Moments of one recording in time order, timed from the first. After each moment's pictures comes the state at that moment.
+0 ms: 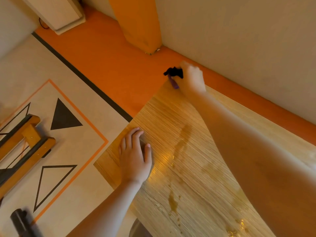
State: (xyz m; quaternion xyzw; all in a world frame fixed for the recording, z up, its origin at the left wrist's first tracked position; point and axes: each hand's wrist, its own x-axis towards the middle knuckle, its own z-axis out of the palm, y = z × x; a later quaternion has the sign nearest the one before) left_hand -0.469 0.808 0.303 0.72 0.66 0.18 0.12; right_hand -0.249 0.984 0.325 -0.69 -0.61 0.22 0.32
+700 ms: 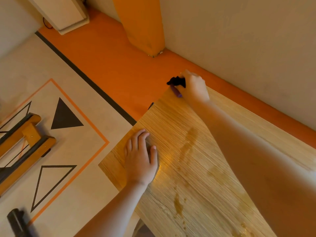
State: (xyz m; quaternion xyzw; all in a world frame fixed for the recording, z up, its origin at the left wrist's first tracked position) left_hand -0.470 0.808 0.302 0.72 0.66 0.18 0.12; right_hand -0.262 0.970 0.329 -0.68 -0.64 0.21 0.29
